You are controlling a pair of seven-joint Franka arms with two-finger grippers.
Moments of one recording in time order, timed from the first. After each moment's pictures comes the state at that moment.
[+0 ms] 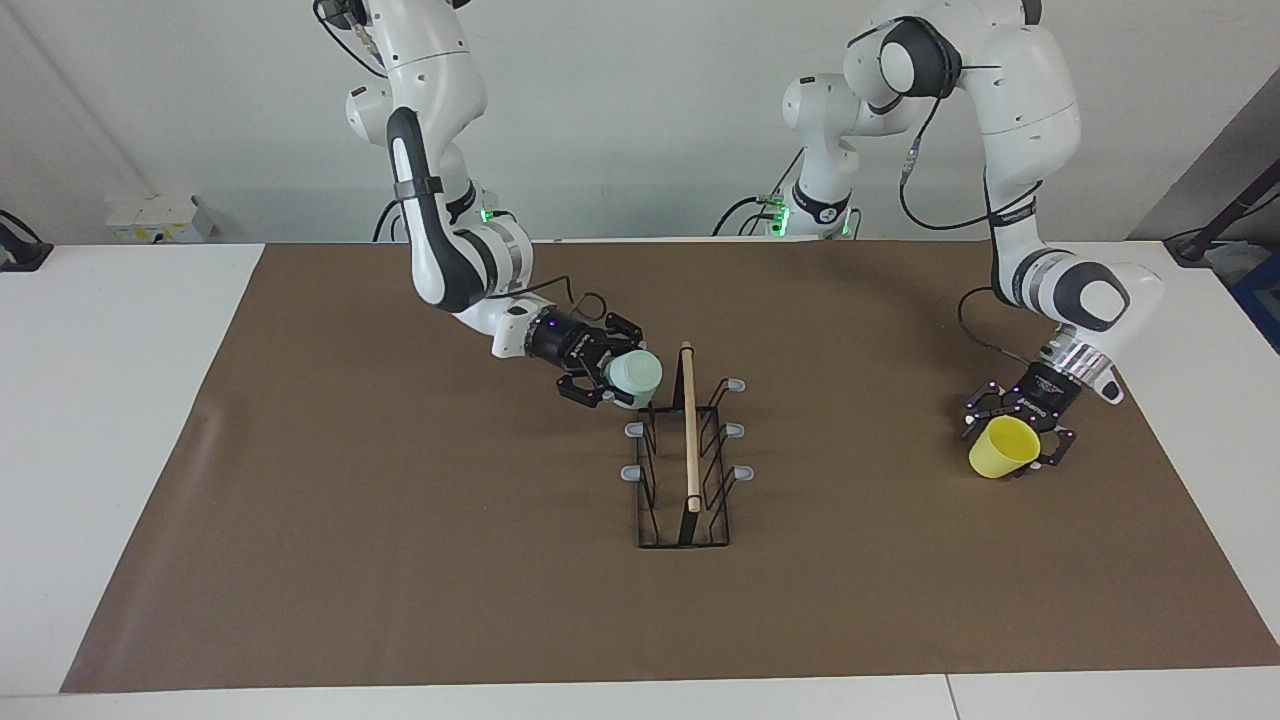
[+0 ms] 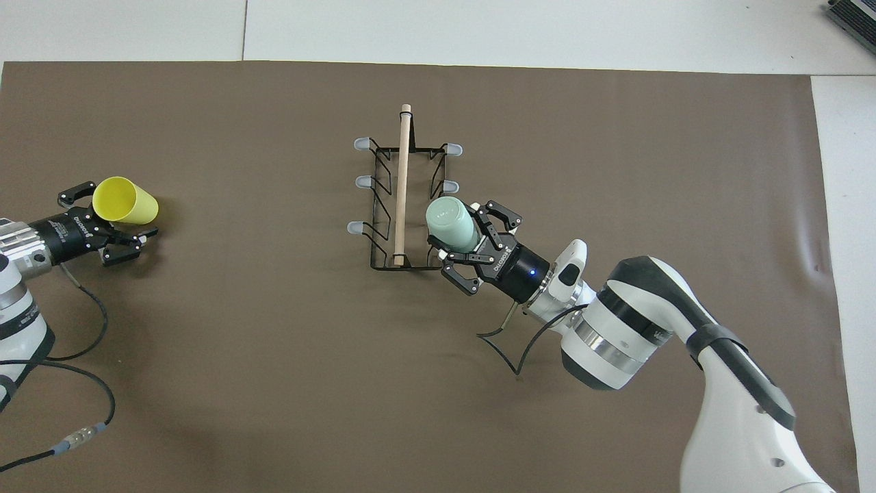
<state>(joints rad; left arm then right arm) -0.13 0.48 0.51 -1.99 -1.44 2.12 -0.75 0.42 0.26 -0.01 -2.25 2.51 2.06 -2.67</state>
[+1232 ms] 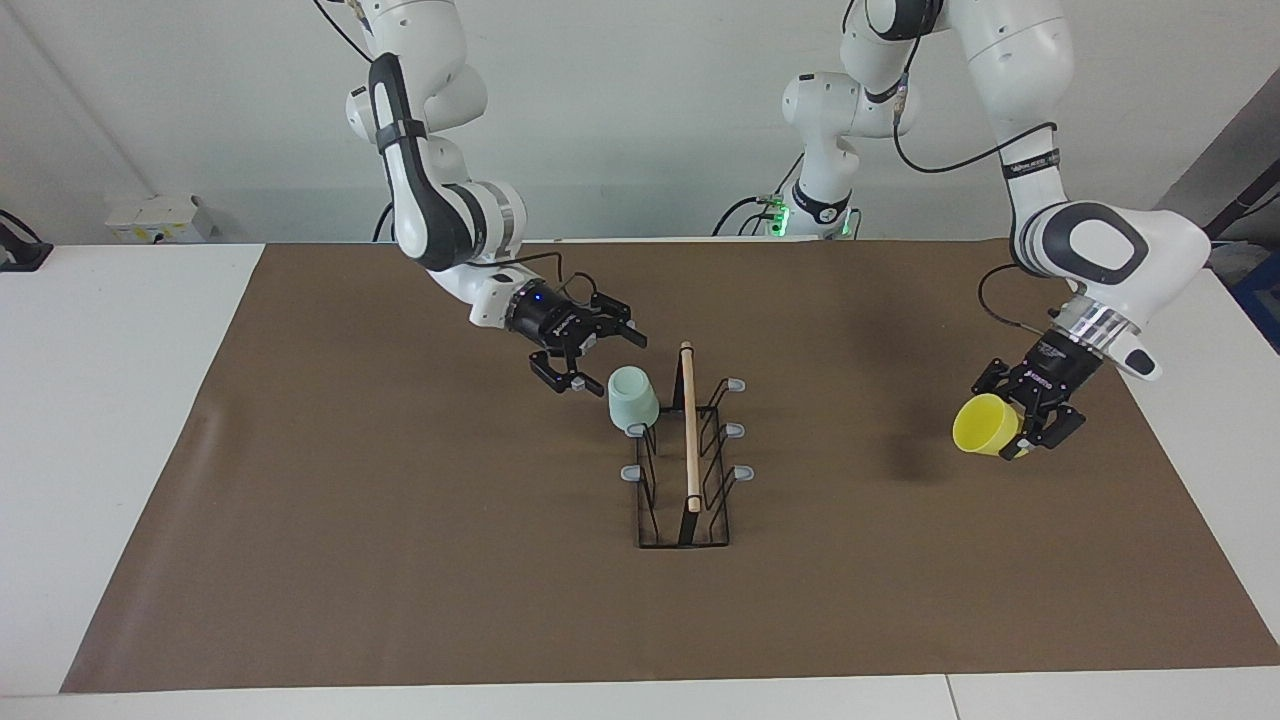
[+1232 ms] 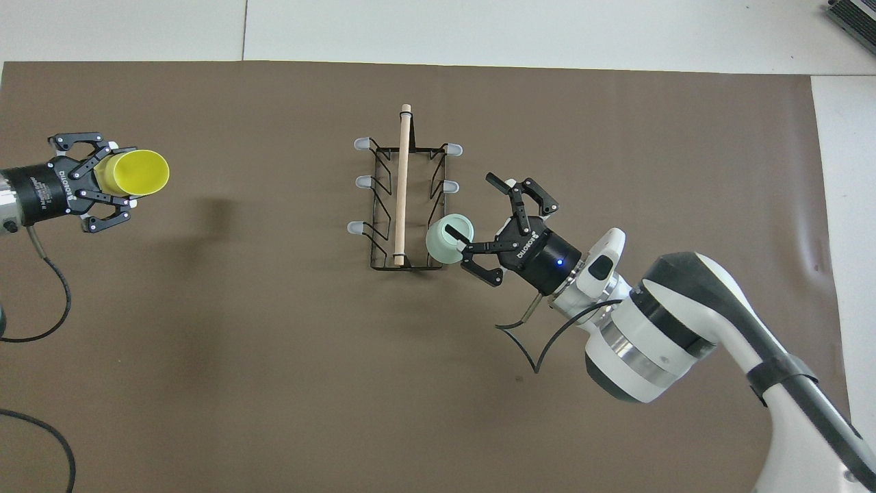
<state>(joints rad) -0.23 0.20 0.45 -1.94 -1.03 2.20 -0.69 0.40 0.08 -0.01 -2.23 2.44 2.30 -2.66</state>
